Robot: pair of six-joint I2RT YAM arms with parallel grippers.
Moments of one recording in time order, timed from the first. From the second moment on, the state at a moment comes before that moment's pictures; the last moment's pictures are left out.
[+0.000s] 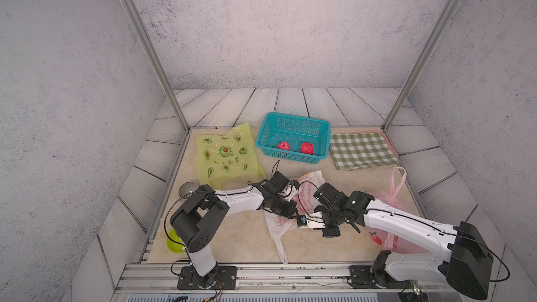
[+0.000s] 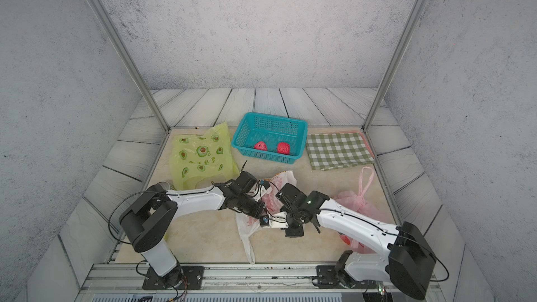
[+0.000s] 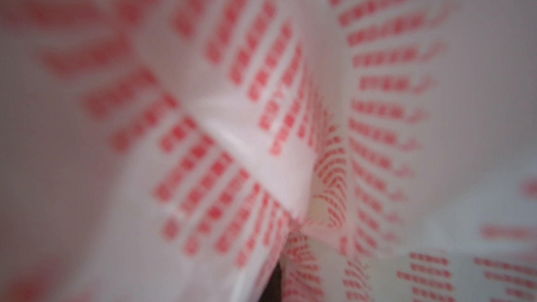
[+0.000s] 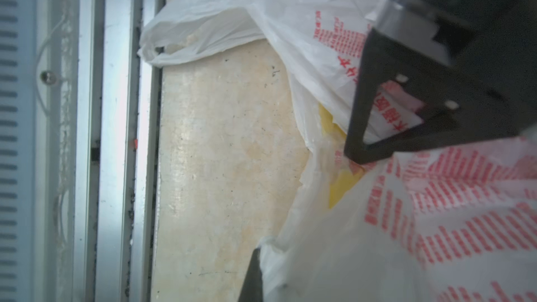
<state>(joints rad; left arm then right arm) -0.80 1.73 0.93 -0.24 0.59 -0.36 0.89 1.25 0.84 -0.86 -0.24 -0.91</state>
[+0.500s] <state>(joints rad) -0.80 1.74 0.93 -0.27 0.57 -0.36 0.86 1.48 0.92 -1.00 -0.26 -1.15</state>
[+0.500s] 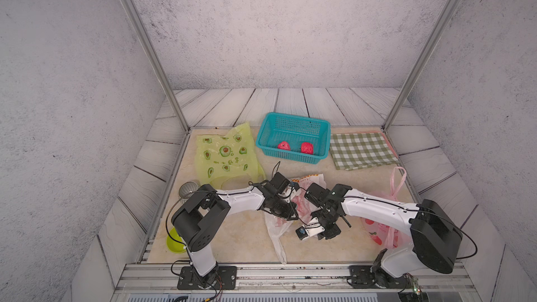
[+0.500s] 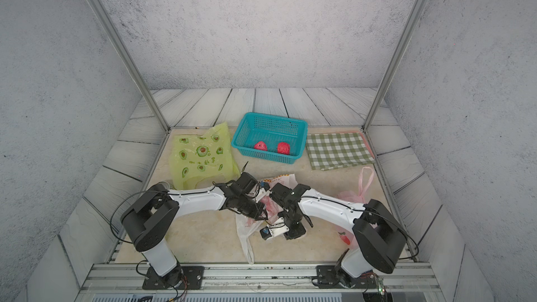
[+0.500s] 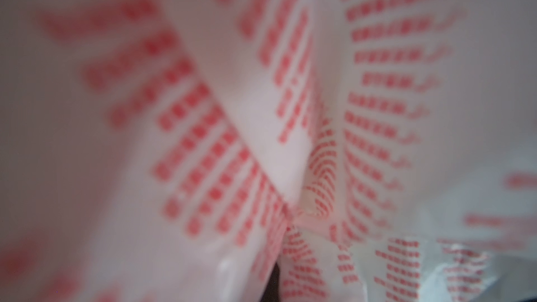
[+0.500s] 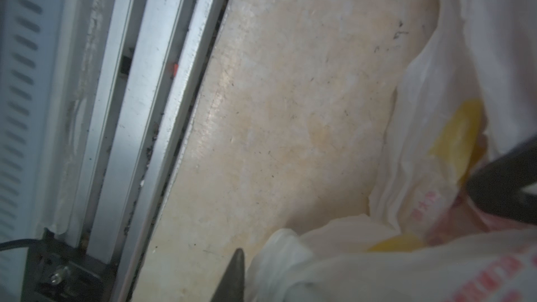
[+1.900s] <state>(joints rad) -0.77 1.69 1.31 -0.69 0.48 -0.21 1.08 0.91 0.82 -0.60 0.00 0.36</state>
